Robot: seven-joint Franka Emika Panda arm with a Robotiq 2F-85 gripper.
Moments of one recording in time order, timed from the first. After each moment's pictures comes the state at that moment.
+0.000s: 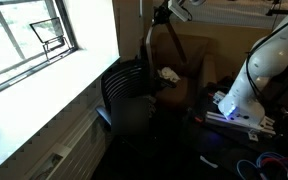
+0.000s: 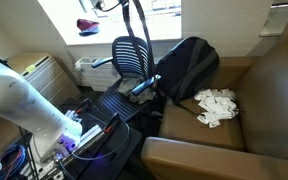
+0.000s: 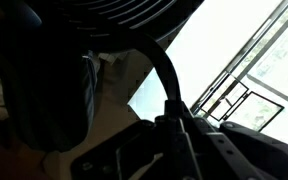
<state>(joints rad) -0.02 -0.31 -0.10 -2.44 0.62 2.72 0.04</state>
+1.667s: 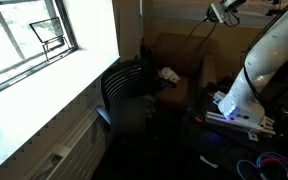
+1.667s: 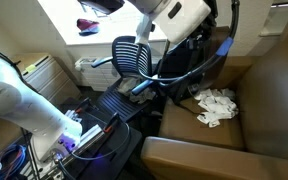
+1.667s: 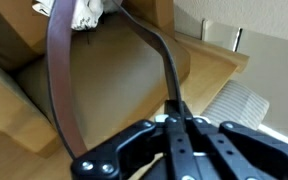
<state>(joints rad) -0.20 -0.20 -0.71 -2.38 1.02 2.88 -0.17</state>
